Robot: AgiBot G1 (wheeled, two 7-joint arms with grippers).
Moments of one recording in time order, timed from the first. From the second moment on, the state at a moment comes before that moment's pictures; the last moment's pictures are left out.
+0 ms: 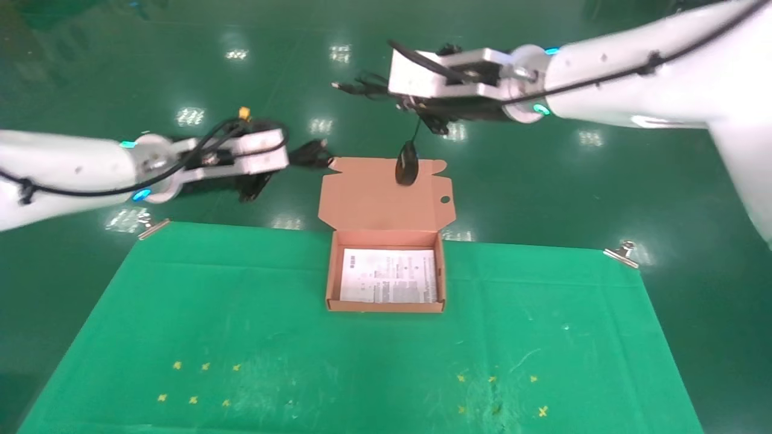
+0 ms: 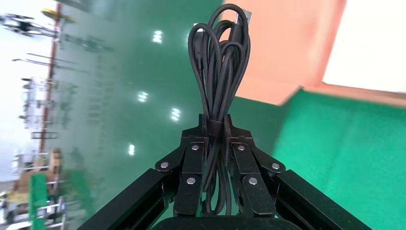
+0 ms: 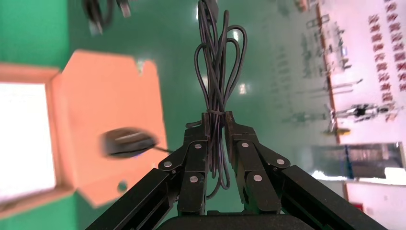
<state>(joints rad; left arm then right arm) -1.59 1.05 0.71 -1.05 2.13 0.88 -0.29 1.83 -1.28 -0.74 0.77 -1.96 -0.86 0.07</state>
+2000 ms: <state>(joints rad) -1.54 0.95 0.74 -1.19 2.53 0.99 -0.60 1.69 -1.37 -1.25 0.56 -1.47 -0.59 0.20</state>
